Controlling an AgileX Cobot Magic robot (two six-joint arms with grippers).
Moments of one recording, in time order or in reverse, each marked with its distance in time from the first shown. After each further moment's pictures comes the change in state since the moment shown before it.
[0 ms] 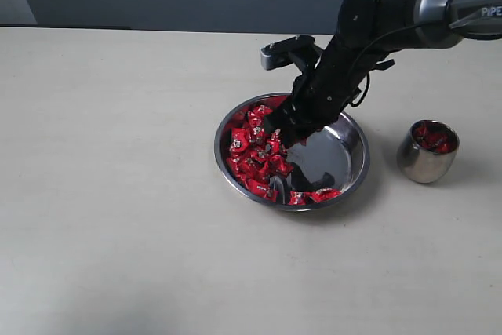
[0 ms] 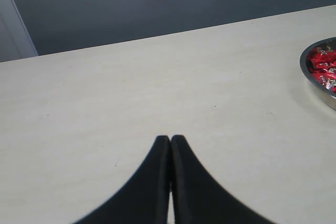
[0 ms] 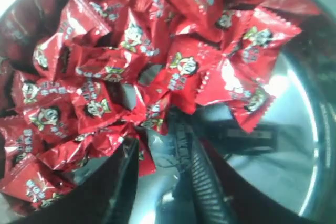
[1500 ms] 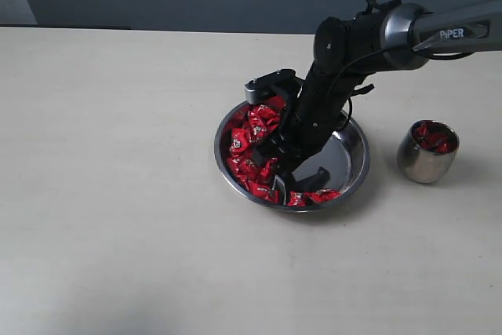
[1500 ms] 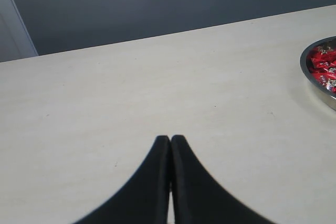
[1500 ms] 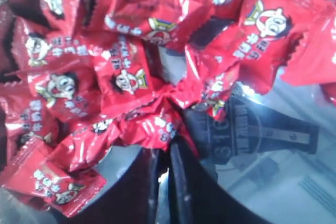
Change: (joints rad) left arm 0.000 0.000 0.000 0.000 0.000 0.000; right arm 0.044 0.073 0.000 -0.004 0.055 -0.005
